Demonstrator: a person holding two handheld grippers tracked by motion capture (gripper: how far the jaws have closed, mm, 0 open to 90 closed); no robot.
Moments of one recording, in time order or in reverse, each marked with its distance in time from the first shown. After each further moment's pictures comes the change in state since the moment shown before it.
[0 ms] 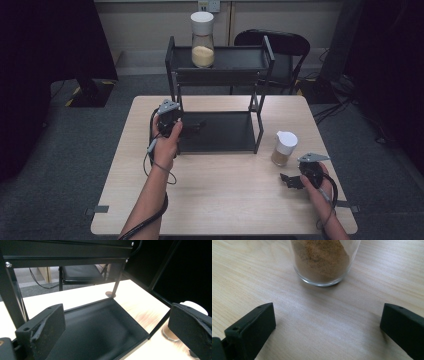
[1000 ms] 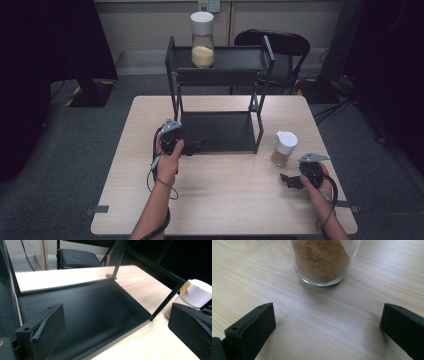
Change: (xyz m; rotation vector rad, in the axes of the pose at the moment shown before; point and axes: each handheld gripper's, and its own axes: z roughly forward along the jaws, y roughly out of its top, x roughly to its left) left arm 0.005 -0.051 0.008 0.046 -0.018 -0.033; right arm 0.000 0.000 0.000 0.000 0.000 0.000
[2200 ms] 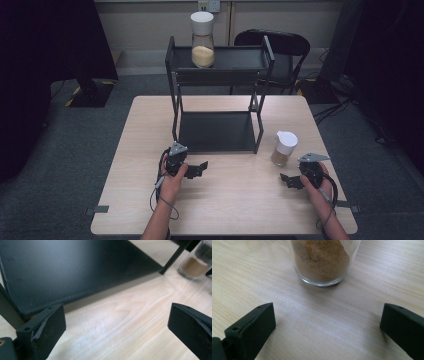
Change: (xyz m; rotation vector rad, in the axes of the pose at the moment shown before) left arm -0.002 -0.051 0.012 0.191 0.020 0.014; right arm 0.000 0.000 0.000 0.000 0.000 0.000
